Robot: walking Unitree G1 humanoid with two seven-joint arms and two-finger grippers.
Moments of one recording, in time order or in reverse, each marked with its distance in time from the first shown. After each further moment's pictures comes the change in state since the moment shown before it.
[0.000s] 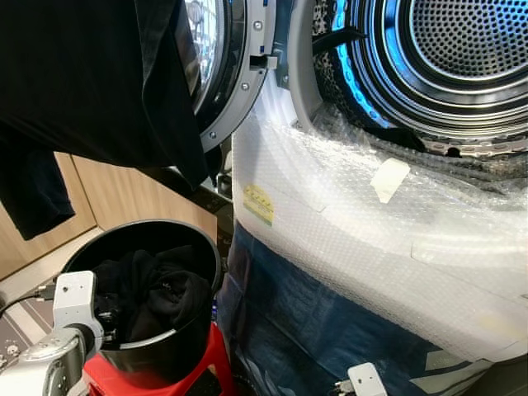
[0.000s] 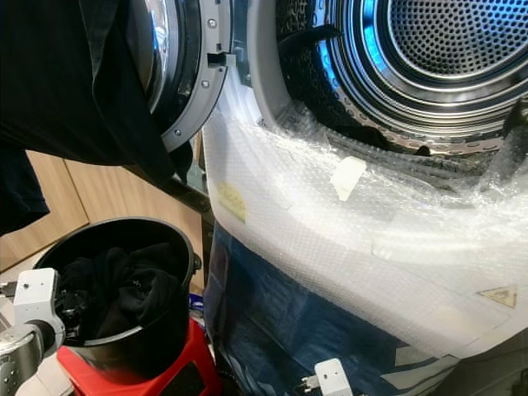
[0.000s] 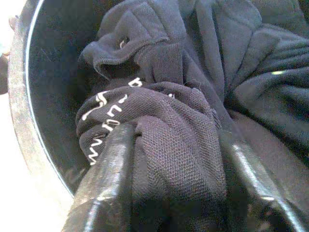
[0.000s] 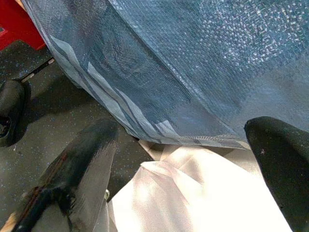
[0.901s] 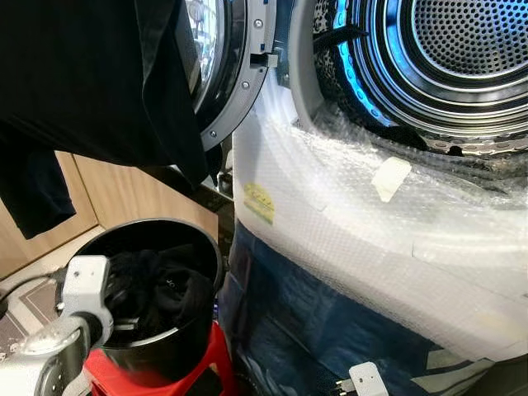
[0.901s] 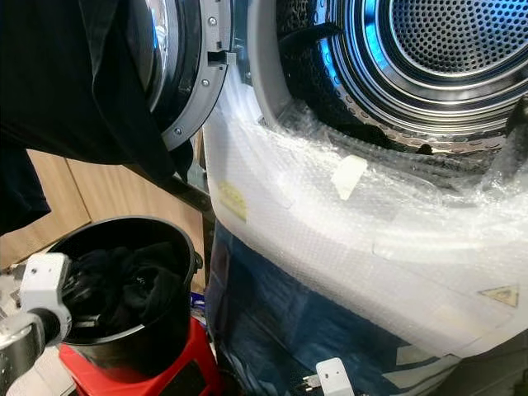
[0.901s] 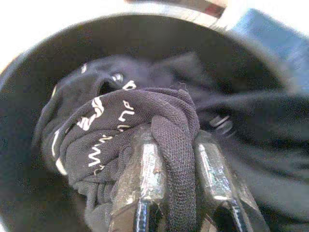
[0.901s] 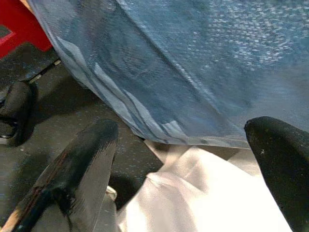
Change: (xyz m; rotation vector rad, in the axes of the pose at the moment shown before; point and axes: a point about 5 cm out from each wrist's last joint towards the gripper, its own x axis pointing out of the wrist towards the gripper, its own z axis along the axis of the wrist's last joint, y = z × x) left arm -0.035 -0.029 0.046 0.120 -0.152 -0.256; right arm 0.000 0.003 0.003 0.018 -0.005 0.010
